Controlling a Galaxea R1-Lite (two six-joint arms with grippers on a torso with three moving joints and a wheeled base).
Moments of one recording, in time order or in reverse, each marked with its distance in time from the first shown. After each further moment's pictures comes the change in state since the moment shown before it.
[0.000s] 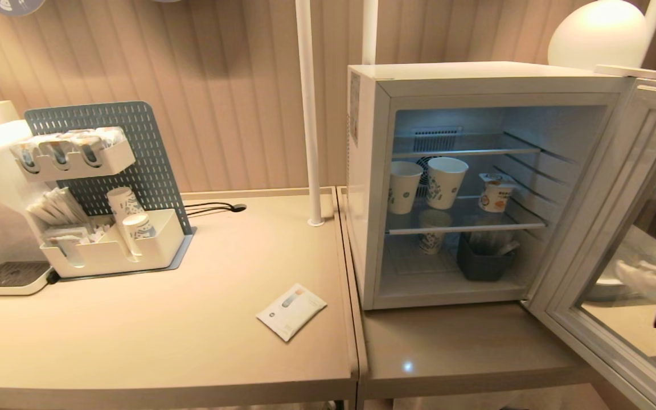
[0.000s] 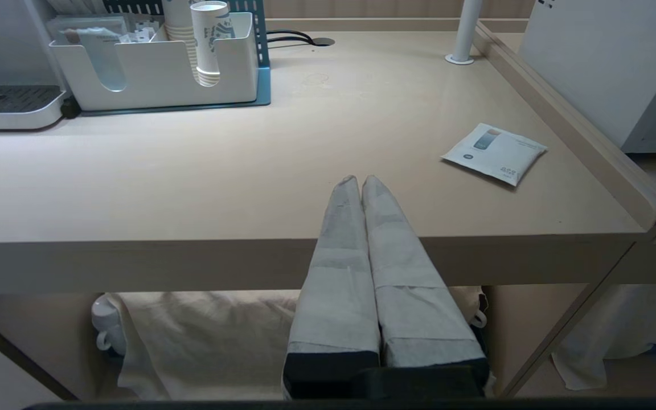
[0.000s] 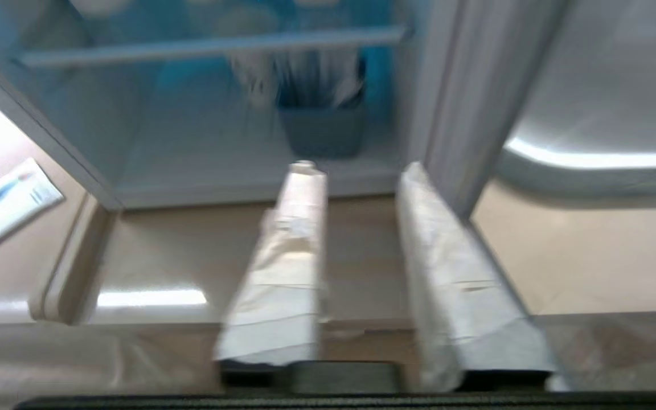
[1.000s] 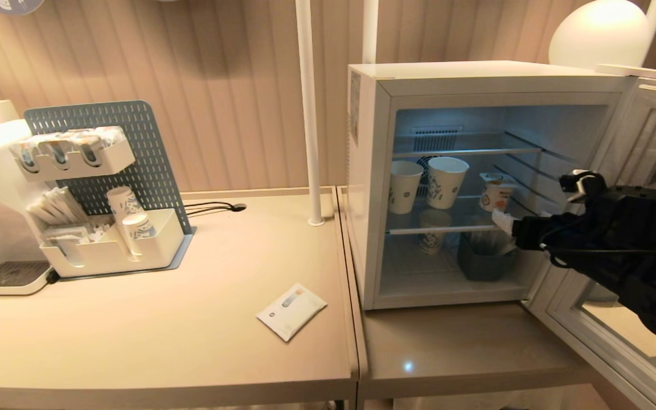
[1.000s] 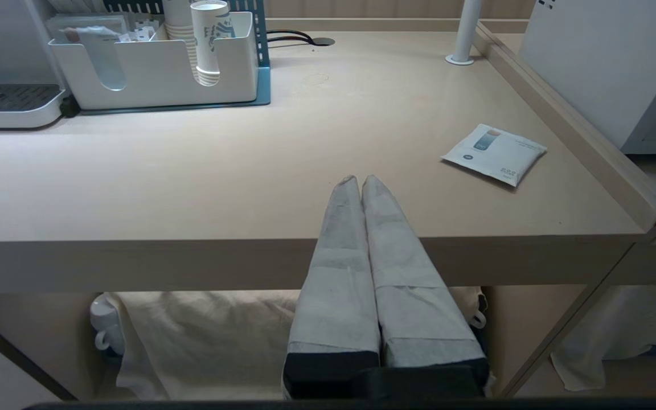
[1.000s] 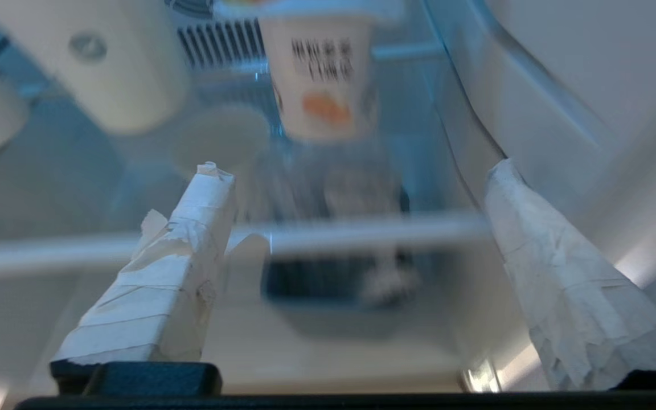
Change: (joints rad) left arm 0.000 0.000 0.001 -0.001 0.000 -0.003; right arm 0.038 0.748 -0.298 -0.567 -0.058 0.047
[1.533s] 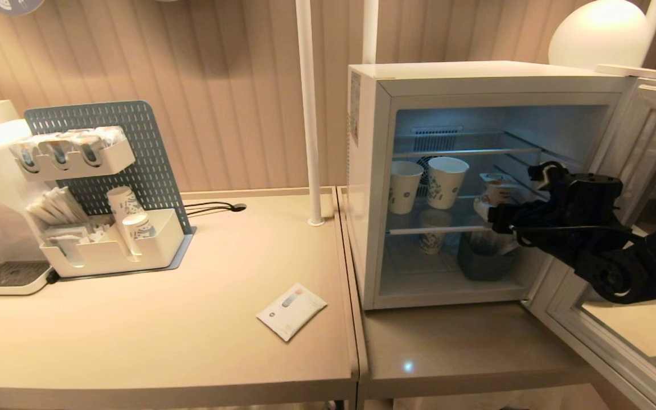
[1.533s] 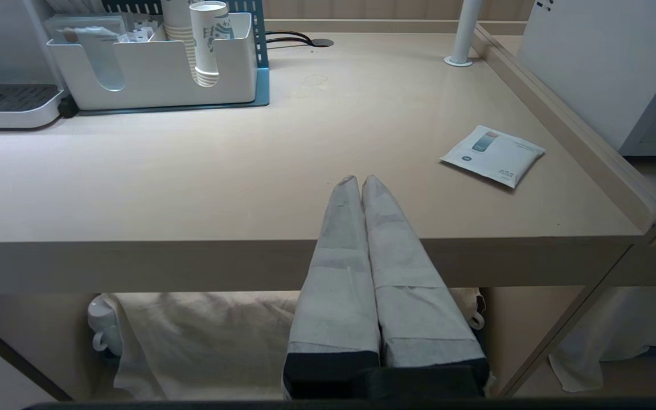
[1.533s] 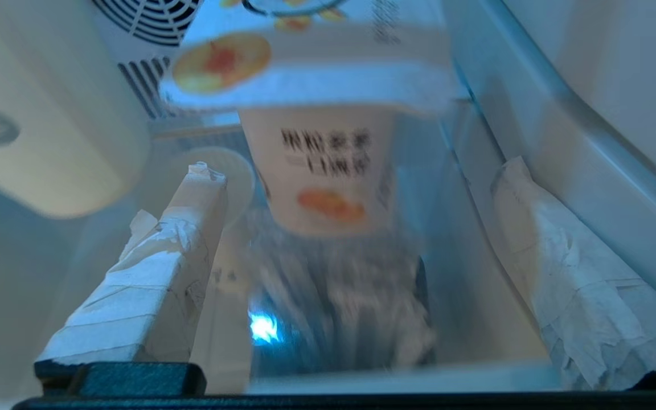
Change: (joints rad) left arm 0.000 0.000 0.001 -0.003 0.000 -0.005; right arm 0.022 0.146 -0.232 0.113 -0.046 0.014
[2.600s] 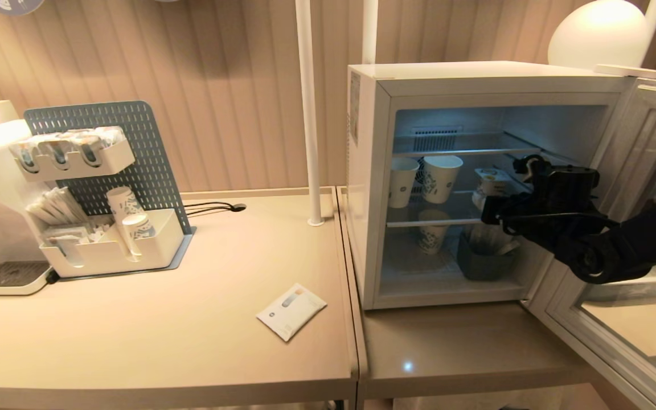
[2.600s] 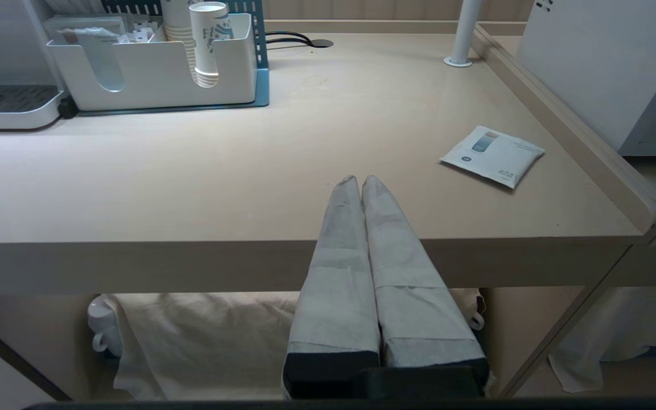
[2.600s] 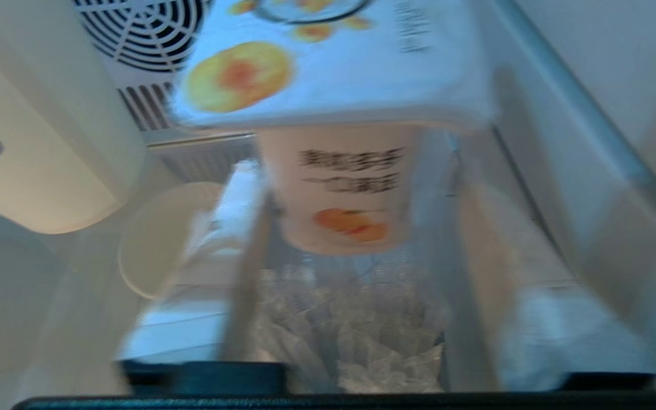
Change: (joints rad) left arm 0.000 0.000 0.001 -0.002 0.000 0.000; right arm 0.012 0.080 -0.155 0.088 0.000 0.000
